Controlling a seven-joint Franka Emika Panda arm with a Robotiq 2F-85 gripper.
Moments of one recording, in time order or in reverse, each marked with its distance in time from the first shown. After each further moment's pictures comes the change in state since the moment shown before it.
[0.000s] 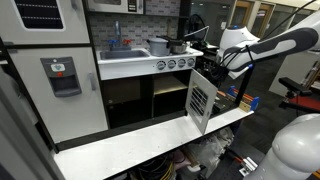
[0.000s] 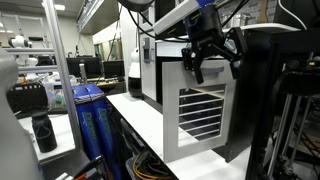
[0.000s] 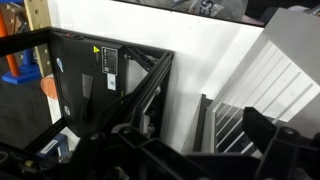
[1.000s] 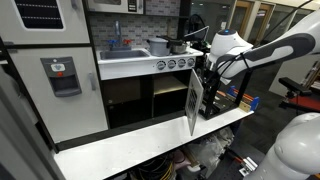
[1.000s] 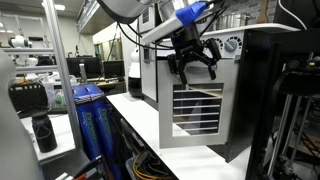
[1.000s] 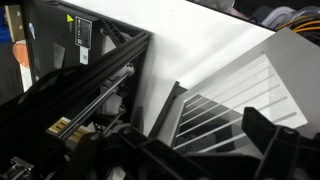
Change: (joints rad) arm 0.060 0.007 0.085 -0.052 0.012 0.086 0.001
